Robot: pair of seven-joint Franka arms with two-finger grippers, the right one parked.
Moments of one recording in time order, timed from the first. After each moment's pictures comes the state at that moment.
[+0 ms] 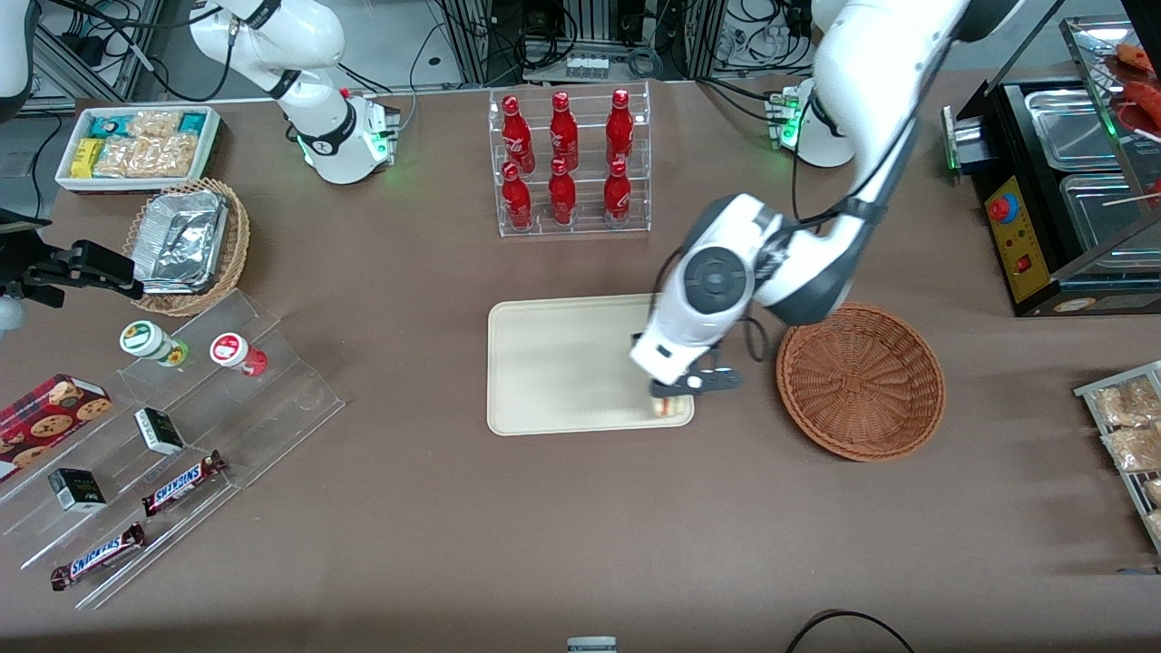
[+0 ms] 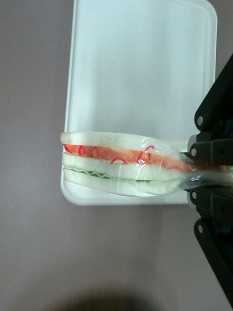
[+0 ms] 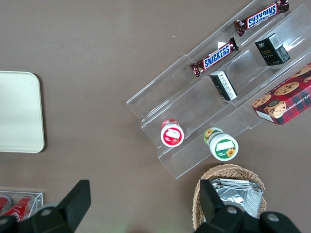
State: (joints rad) arm -0.38 0.56 -0.31 -1.54 0.06 1.99 -0.78
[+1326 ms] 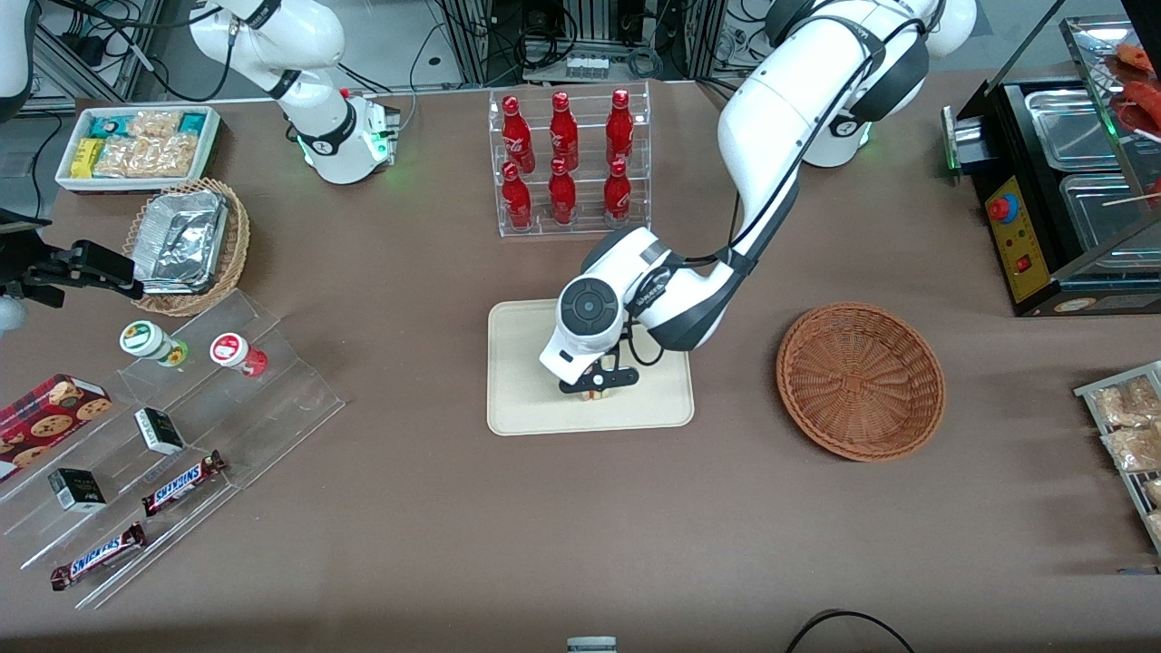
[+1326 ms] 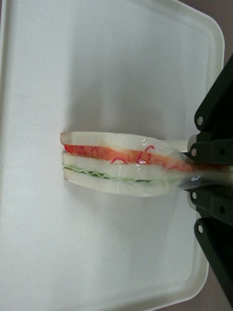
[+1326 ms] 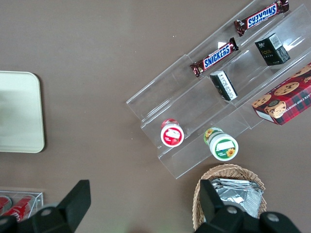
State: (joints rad) arm -0.55 0.86 -0.30 -1.25 0.06 1.92 -0.92
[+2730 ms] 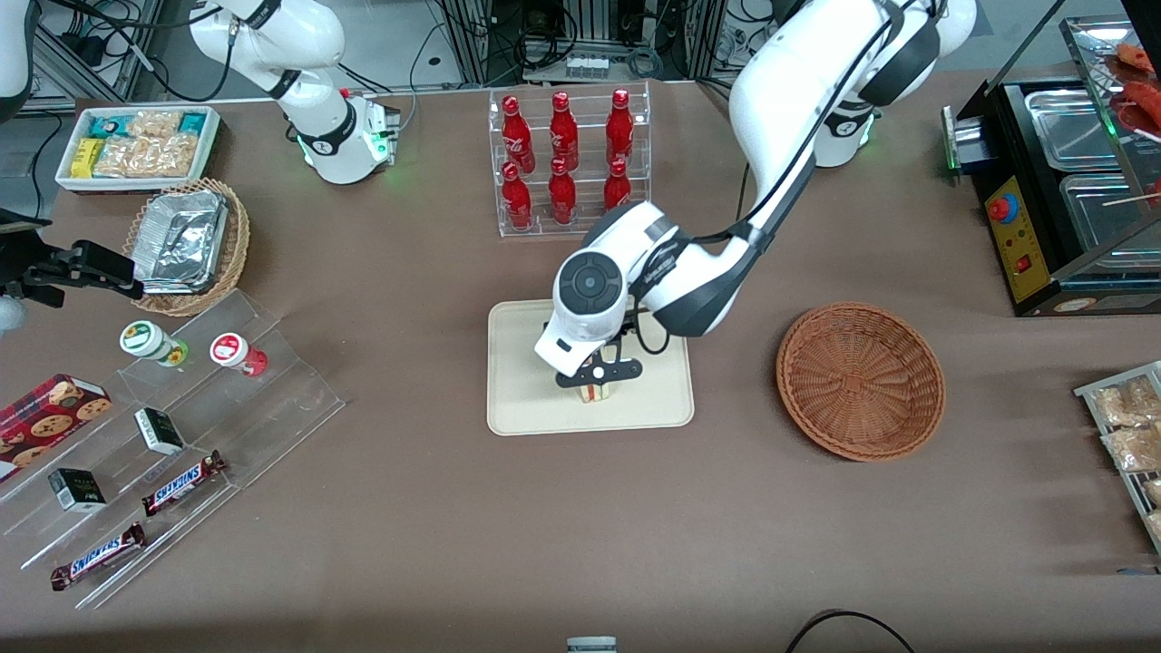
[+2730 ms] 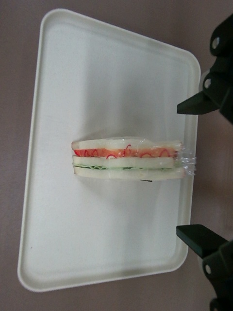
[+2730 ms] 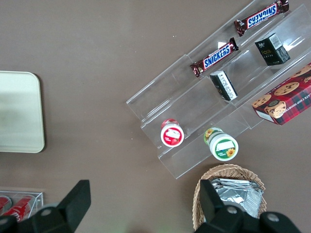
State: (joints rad) arm -0.54 0.77 -0.30 -1.19 0.06 1.82 -0.92
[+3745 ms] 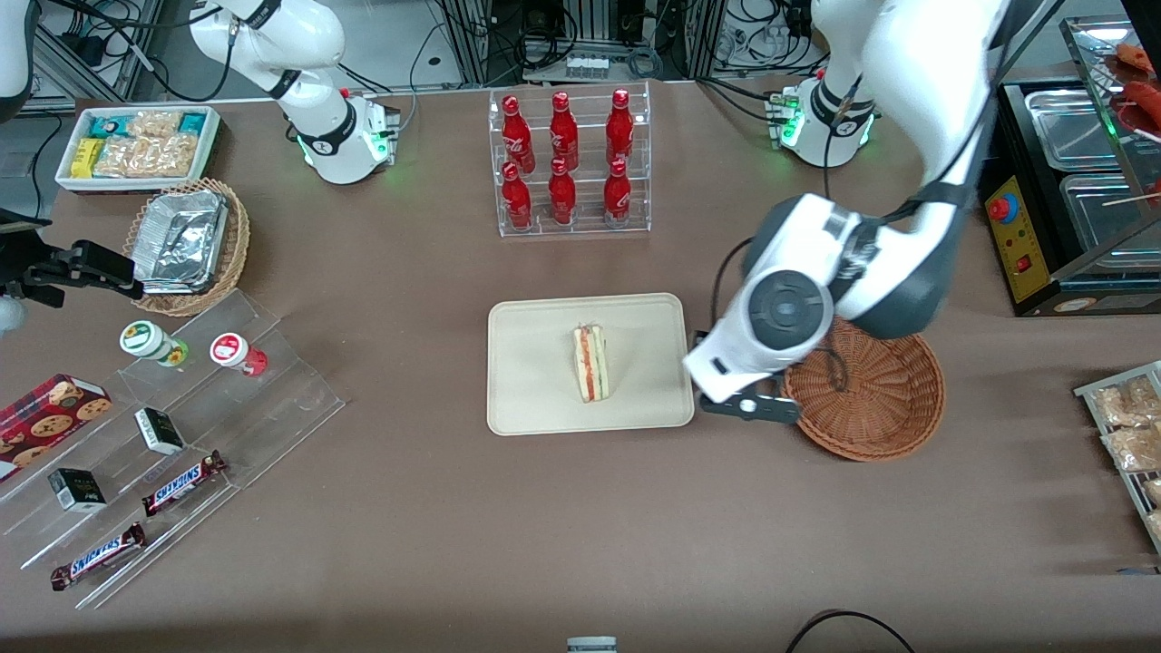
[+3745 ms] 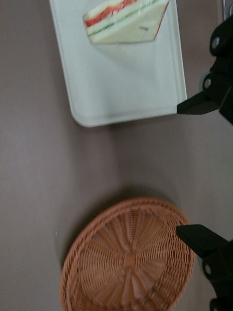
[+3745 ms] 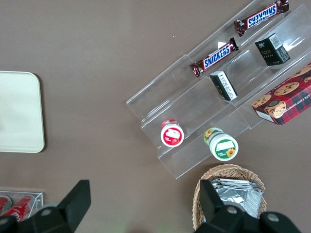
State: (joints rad) arm -0.22 0.52 -0.28 -1.36 0.14 1.63 -0.37
